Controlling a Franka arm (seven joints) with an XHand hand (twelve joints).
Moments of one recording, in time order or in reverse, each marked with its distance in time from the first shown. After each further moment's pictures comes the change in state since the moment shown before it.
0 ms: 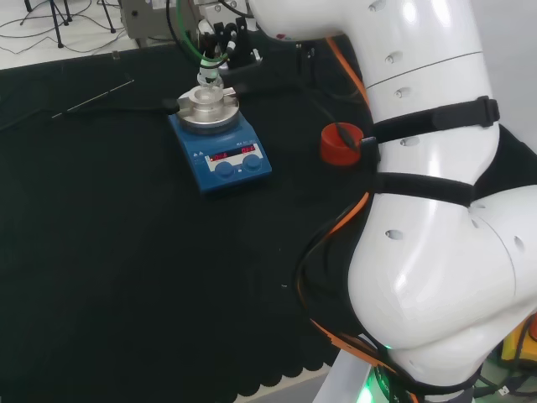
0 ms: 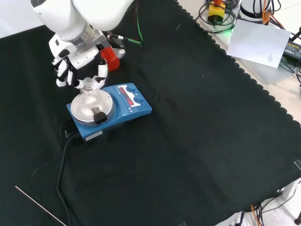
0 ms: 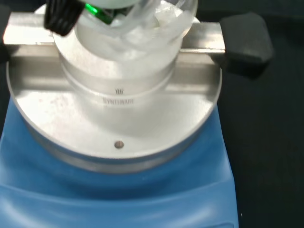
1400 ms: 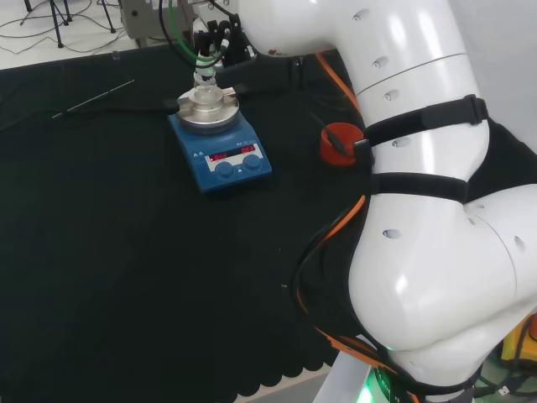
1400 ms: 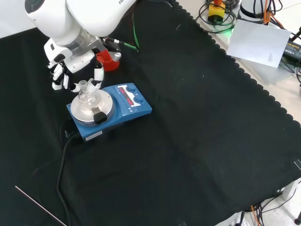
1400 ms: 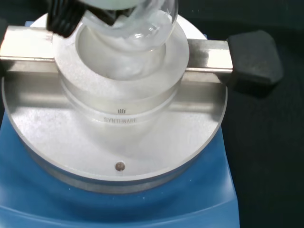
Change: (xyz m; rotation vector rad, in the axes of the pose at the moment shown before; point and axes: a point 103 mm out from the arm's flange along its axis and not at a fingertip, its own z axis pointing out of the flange) arm 0.005 0.012 -0.003 0.006 -0.028 0.001
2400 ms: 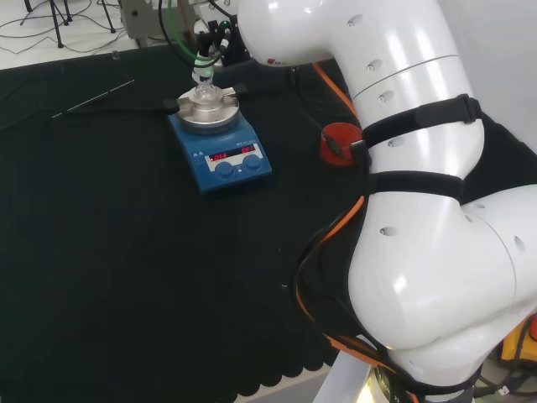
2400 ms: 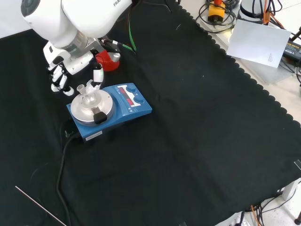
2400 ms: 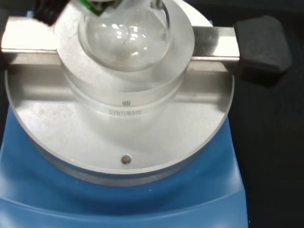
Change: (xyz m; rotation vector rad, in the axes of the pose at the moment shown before) arm 0.000 0.003 0.002 0.039 0.025 -0.008
